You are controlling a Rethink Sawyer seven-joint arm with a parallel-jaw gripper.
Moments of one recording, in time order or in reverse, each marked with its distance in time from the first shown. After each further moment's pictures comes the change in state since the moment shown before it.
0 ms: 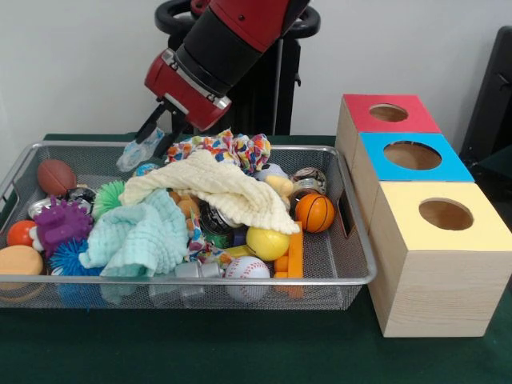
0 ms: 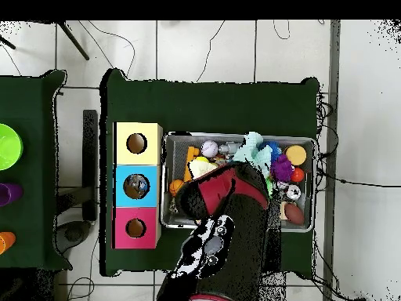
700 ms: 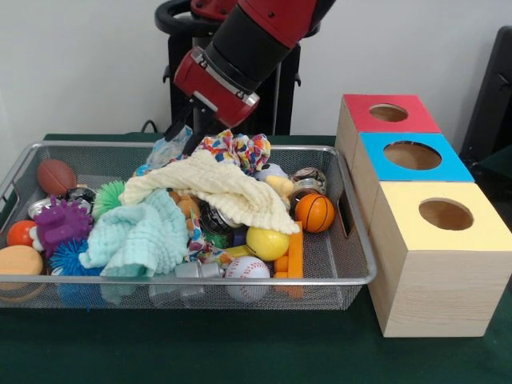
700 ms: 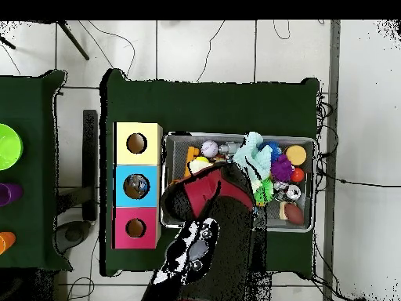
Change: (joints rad) arm 0.042 -0.019 0.010 0.020 0.045 0.033 0.000
